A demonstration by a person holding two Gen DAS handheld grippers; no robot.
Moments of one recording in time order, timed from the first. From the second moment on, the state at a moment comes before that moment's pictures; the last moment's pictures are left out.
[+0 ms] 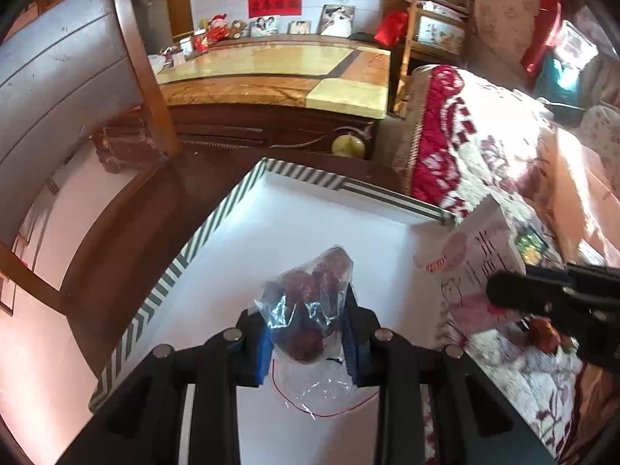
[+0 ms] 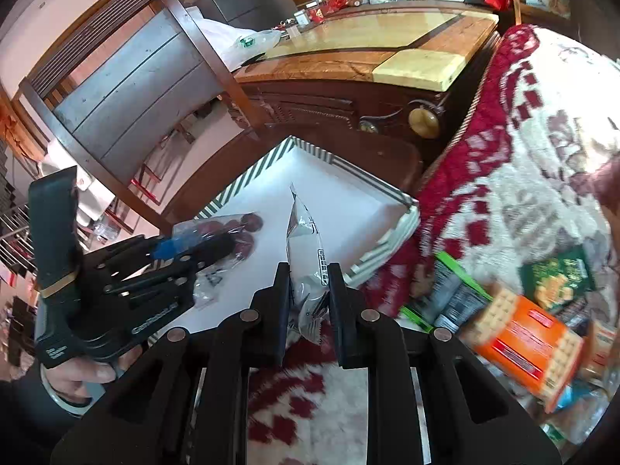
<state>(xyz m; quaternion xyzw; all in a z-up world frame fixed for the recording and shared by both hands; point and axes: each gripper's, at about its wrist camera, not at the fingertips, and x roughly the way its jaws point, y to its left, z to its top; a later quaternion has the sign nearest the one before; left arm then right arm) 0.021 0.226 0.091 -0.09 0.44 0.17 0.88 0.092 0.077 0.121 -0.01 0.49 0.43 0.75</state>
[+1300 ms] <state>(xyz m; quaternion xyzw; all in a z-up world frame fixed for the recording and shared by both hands) -0.014 0.213 0.095 -0.13 0.42 0.20 0.87 0.055 0.046 0.111 -0.04 0.48 0.35 0.80</state>
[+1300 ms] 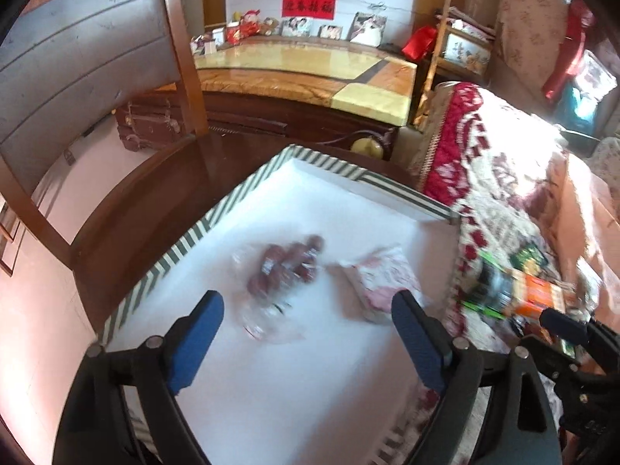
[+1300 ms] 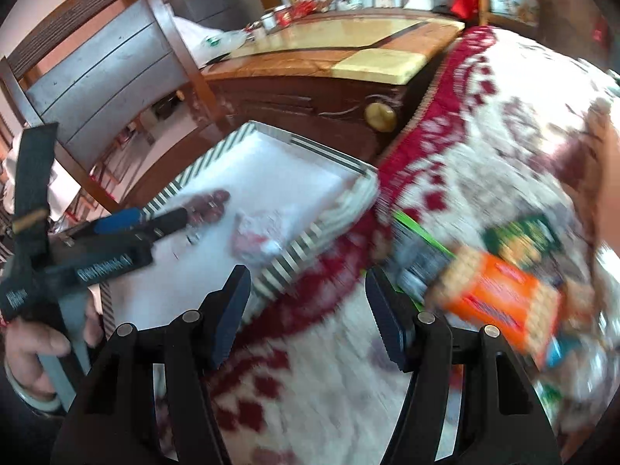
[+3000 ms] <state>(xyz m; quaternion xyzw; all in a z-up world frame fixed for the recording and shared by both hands) 0.095 0.005 0.039 -0.09 0.52 -0.01 0.85 0.028 -0.145 0.062 0.05 0.54 0.20 0.82</state>
